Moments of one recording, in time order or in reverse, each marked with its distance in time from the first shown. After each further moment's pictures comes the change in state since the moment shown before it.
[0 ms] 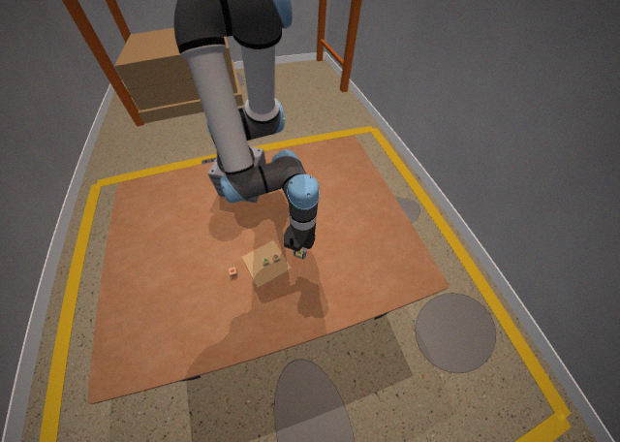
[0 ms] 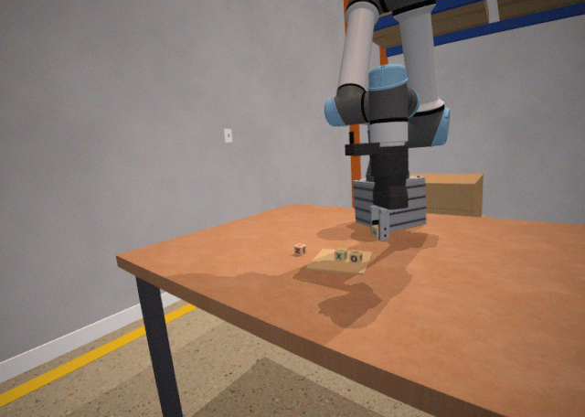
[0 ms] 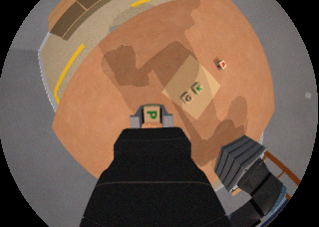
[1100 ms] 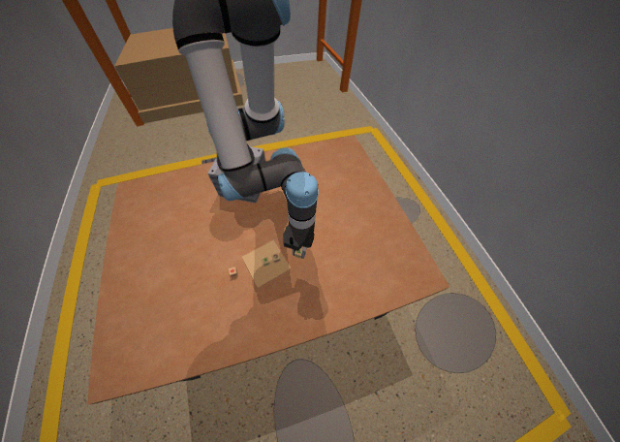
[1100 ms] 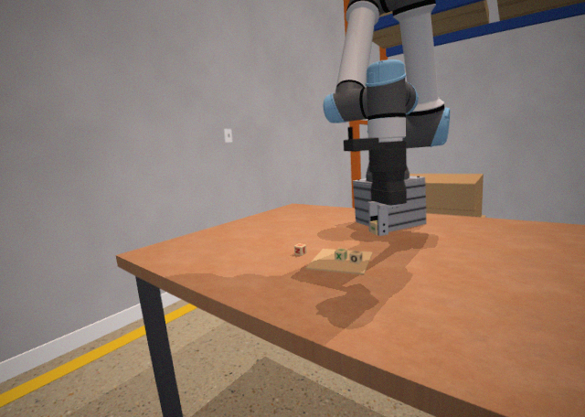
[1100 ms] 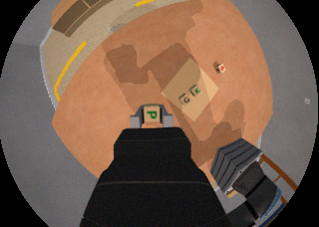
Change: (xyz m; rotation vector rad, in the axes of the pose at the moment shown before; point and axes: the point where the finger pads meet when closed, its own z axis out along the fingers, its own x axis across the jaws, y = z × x) arm 0.002 -0.002 -0.009 -0.001 0.001 -0.038
